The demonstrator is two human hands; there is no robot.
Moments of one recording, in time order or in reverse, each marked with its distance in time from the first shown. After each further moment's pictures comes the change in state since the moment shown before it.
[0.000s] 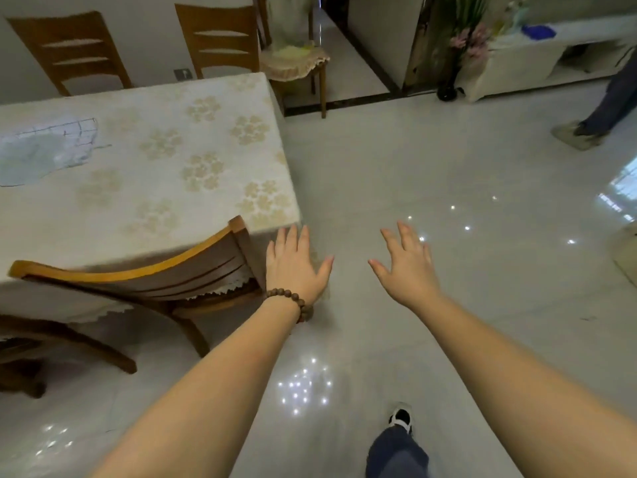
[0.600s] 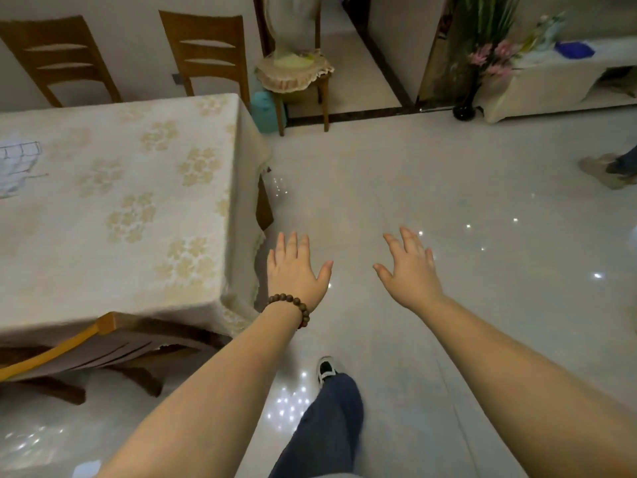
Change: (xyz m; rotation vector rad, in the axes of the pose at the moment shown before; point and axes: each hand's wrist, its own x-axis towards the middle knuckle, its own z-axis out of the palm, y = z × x) left_hand 0.223 0.168 0.057 0.000 -0.019 -0.156; right_hand 0.241 0.177 -0.057 -0.002 -0.101 -0.052
